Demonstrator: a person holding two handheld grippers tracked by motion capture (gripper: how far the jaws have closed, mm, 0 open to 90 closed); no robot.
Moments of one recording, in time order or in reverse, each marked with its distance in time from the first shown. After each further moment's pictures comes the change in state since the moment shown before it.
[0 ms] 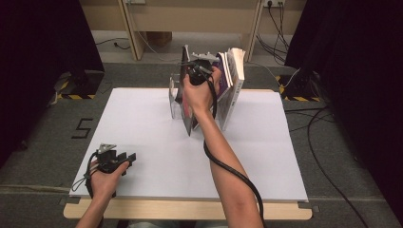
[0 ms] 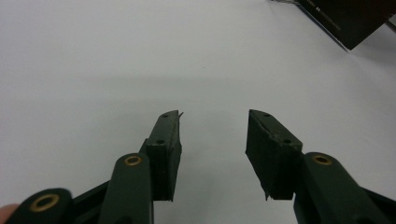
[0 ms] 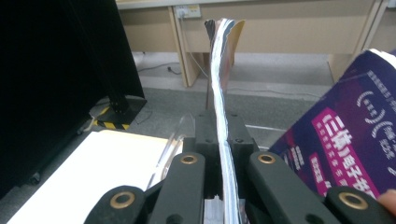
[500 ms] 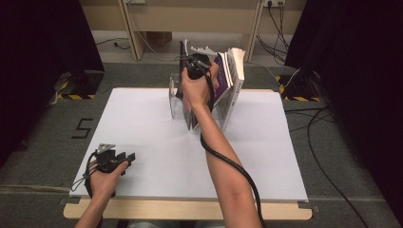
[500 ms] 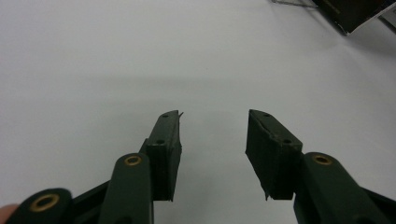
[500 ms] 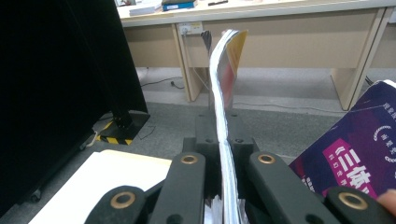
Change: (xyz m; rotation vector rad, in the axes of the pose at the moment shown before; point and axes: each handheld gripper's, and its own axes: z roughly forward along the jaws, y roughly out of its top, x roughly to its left) left arm 0.002 0.000 0.000 -0.005 0.002 -0.006; right arm 0.000 0.011 0.018 -0.049 0.011 0.009
